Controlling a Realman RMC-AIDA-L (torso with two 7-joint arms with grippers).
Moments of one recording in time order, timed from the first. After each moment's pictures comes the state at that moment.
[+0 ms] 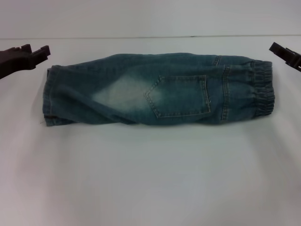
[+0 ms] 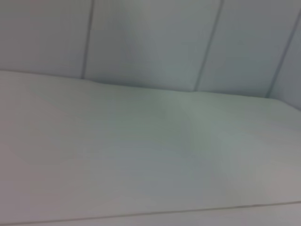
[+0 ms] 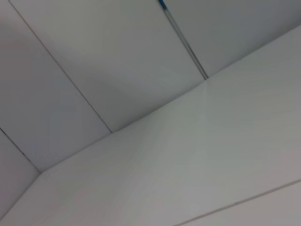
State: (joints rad) left arm -0.54 -2.16 0.52 0.84 2.03 0.98 -1.68; right arm 0.56 2.08 -0.37 -0.42 -1.70 -0.96 1.52
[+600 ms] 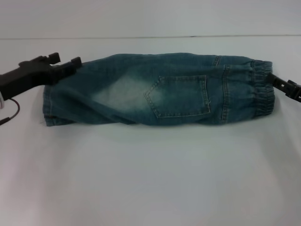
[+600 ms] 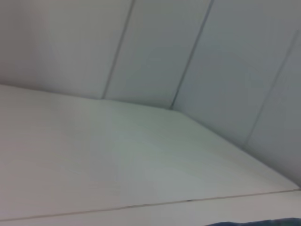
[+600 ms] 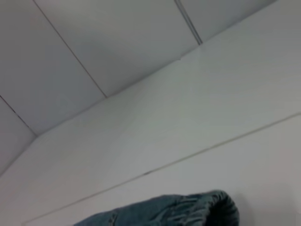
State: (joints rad) left arm -0.49 -2.17 0.53 0.83 1.93 1.25 -1.61; right arm 0.45 2.08 -0.46 -0.42 -1.70 -1.00 1.51
